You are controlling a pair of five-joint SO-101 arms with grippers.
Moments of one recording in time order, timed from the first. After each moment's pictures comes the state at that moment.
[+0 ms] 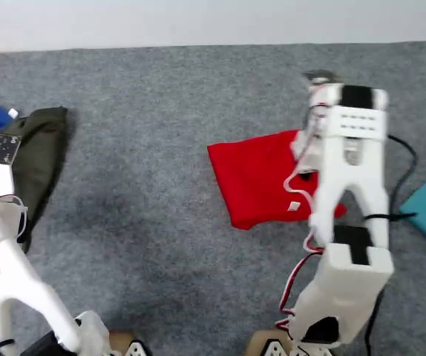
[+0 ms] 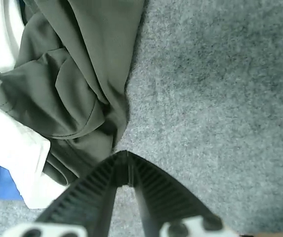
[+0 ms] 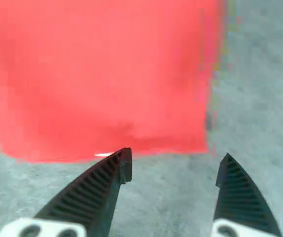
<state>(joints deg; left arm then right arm) -42.5 -24.9 27.7 85.5 -34.1 -0.2 20.5 -24.4 100.5 13.9</state>
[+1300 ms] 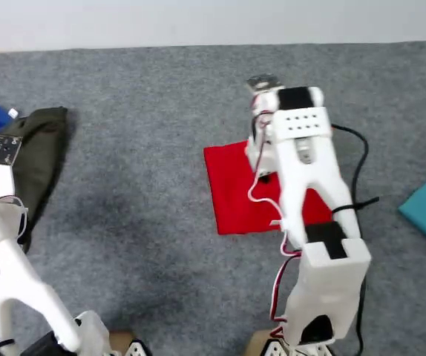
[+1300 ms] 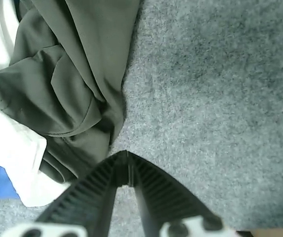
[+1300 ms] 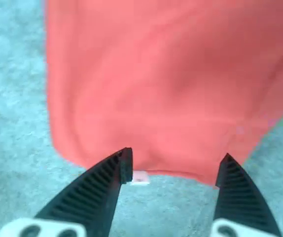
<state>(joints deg) -42.5 -24.9 27.7 86.9 -34.0 -10.3 23.2 -24.5 96.6 6.5</state>
